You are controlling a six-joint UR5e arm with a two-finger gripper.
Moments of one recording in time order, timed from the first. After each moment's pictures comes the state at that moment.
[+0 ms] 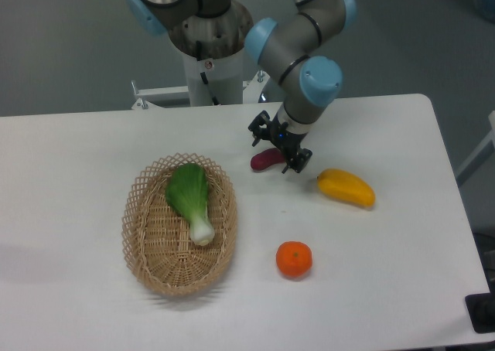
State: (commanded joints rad) arm 2.70 -1.74 -2.19 -0.96 1.40 1.47
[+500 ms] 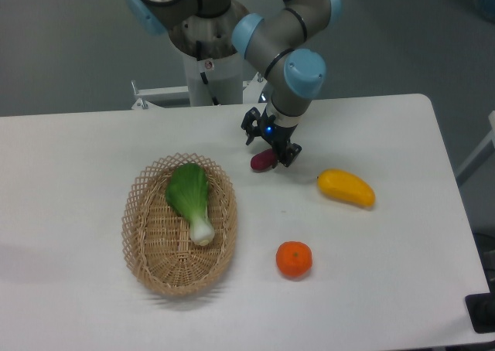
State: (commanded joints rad) arm 2.69 -1.74 -2.23 -0.85 1.40 1.46
